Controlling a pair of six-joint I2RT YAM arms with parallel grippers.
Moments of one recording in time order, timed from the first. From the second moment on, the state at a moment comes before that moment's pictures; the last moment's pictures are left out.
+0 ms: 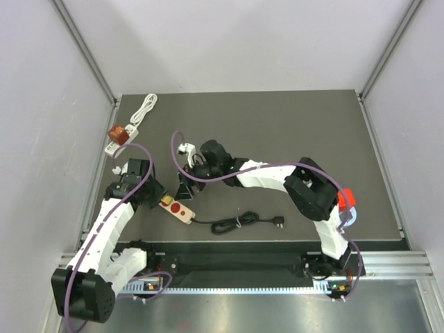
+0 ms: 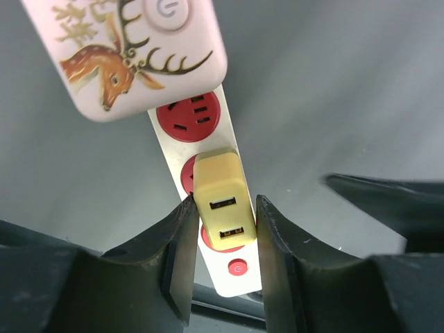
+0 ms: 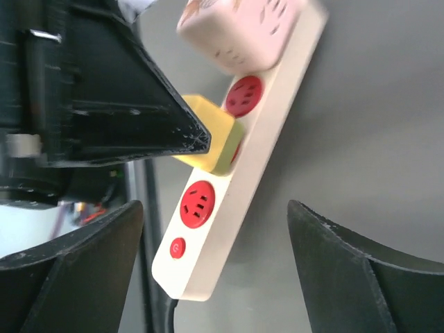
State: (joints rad) left arm -0.14 0.95 0.72 -0.82 -0.09 -0.93; right arm 0.95 2.04 1.40 0.16 -0.60 0.29
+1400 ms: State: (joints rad) left arm -0.14 0.78 0.61 -0.70 0.01 -0.80; right arm 0.97 2.41 1.26 0.94 -0.79 1.30
